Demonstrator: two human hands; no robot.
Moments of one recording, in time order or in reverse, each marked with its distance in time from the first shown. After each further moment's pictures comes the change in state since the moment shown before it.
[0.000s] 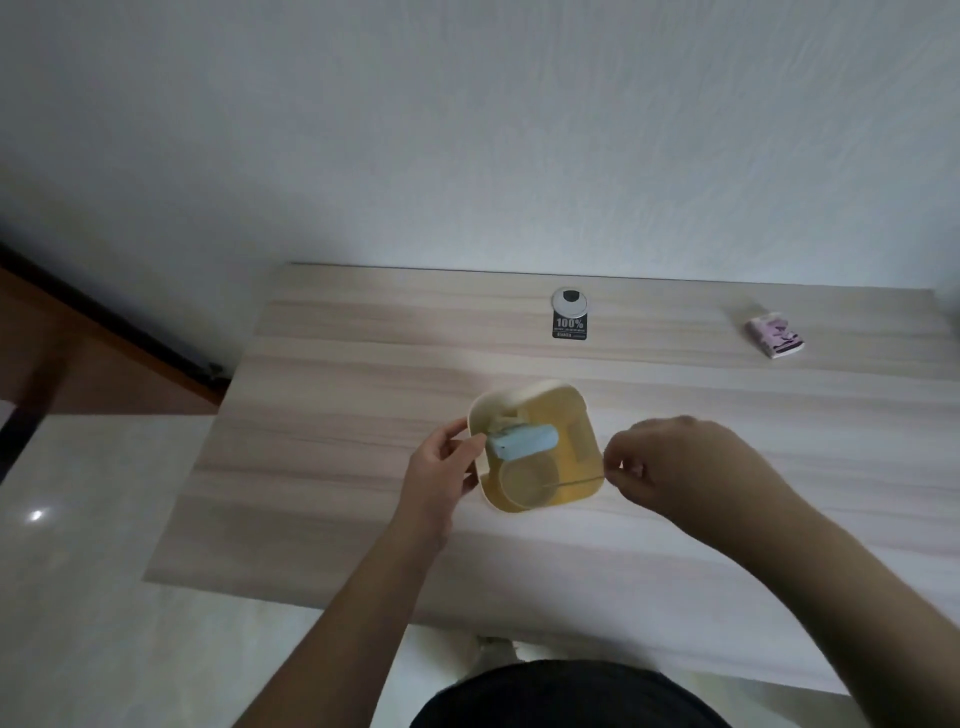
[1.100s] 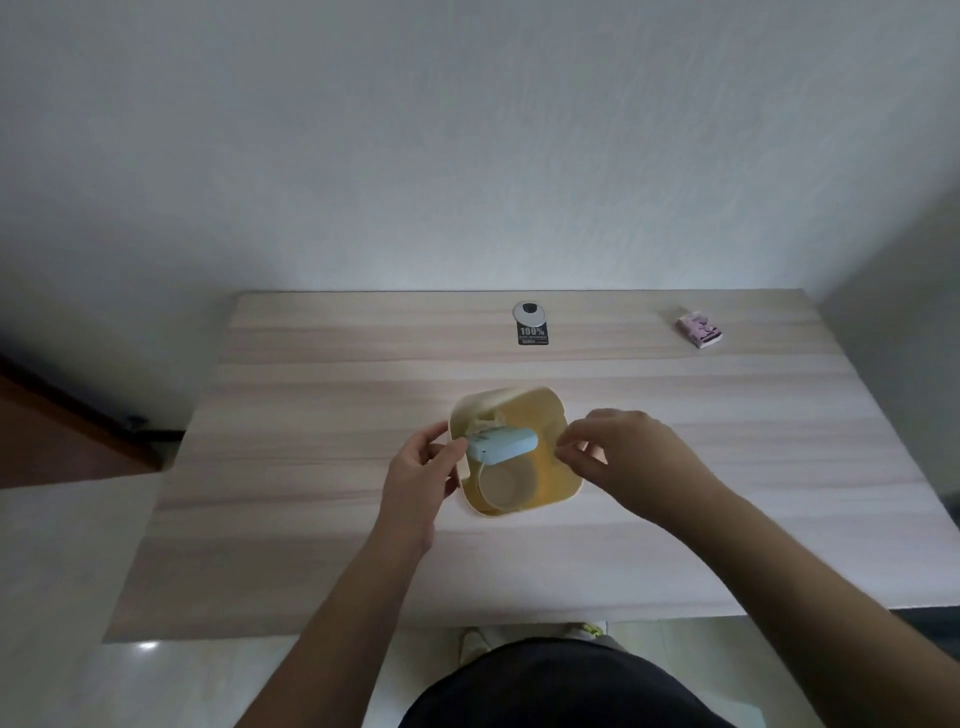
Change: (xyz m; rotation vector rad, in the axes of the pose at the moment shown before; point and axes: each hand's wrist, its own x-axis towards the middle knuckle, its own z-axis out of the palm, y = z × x) left_hand -0.016 0.005 -0.050 0.014 -0.139 0.092; right_hand -0.017 -0.071 0.034 0.193 0.198 0.131
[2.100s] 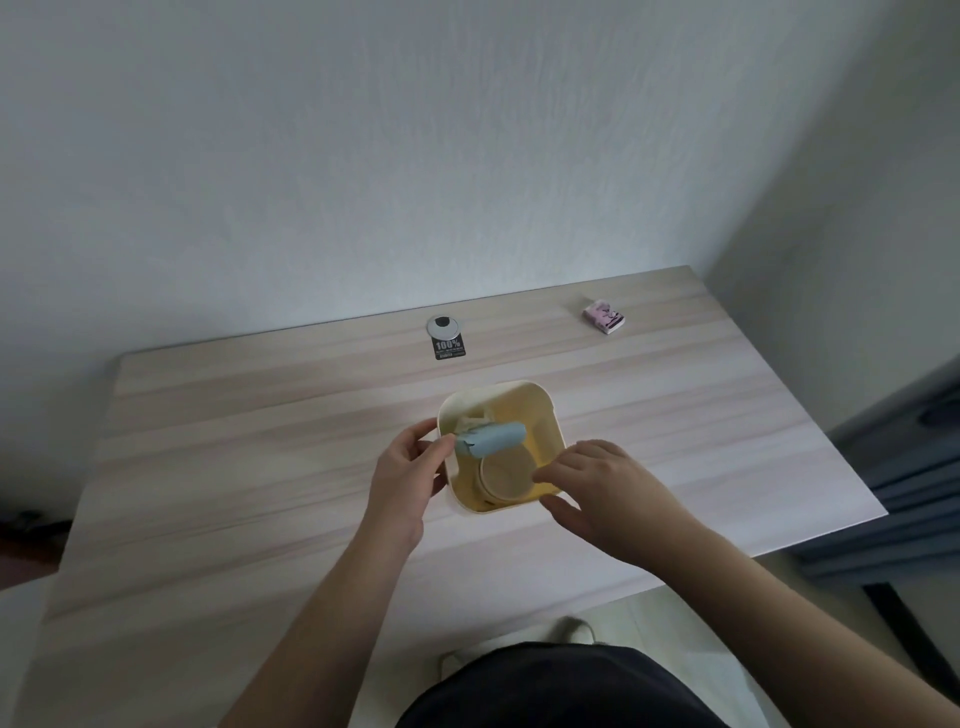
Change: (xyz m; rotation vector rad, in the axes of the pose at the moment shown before) left_hand 0.015 0.000 0.076 0.121 -0.181 -0.005; right_hand -0.053 0.063 0.017 -0.260 0.075 -0.079
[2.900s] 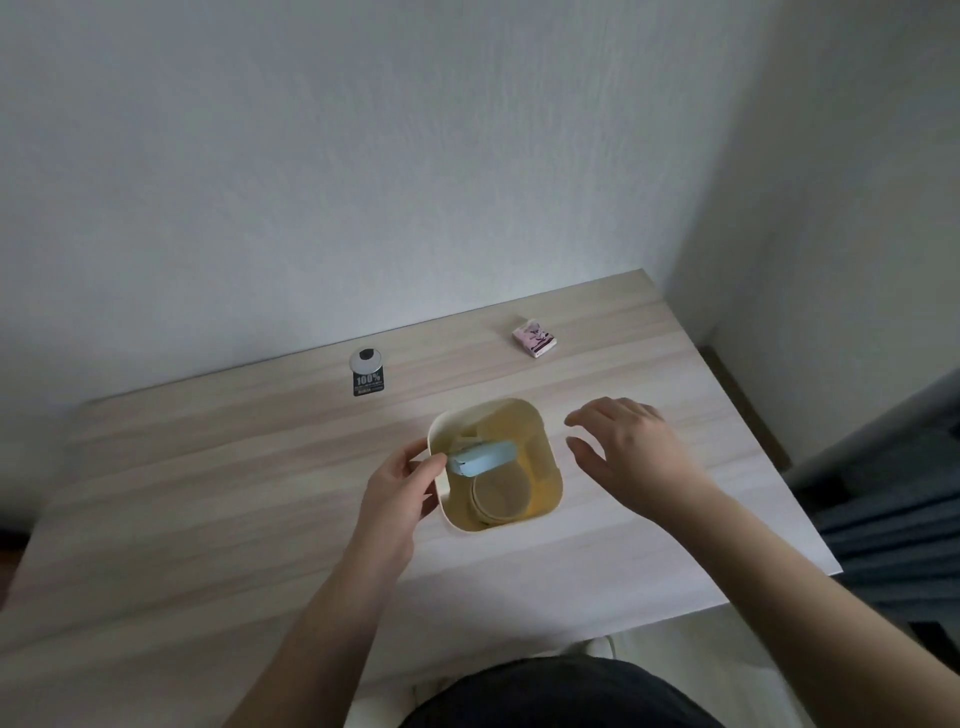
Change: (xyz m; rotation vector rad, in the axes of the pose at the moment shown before) left_hand 0.007 -0.013 0.201 0.097 0.112 -0.050; right_hand -0.038 0.245 -0.045 0.163 0.208 0.181
